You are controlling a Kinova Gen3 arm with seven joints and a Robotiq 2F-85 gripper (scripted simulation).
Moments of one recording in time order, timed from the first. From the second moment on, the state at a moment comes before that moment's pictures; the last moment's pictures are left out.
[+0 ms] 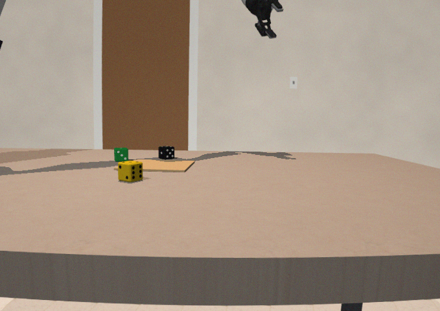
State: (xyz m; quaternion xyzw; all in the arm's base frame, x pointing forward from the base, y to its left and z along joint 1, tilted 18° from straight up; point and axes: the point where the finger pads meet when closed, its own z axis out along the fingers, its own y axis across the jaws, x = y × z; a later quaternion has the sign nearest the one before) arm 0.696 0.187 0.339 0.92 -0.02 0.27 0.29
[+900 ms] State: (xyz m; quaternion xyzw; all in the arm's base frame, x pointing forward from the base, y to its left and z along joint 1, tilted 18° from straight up) arm 0.699 0.186 0.331 0.92 -0.03 0.27 0.28
